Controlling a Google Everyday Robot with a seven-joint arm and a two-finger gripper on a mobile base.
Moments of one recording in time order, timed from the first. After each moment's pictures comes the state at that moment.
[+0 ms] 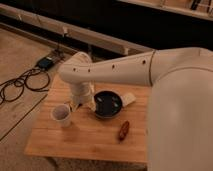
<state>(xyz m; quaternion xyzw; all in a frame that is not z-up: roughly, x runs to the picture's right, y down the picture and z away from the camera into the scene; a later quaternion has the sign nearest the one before) -0.104 0.102 0.703 -0.26 0.23 0.64 0.68</state>
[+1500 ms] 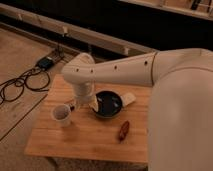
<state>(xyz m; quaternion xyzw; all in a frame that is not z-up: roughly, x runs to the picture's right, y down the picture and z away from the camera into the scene) -0.079 0.107 0.716 -0.25 0.25 0.65 0.67</state>
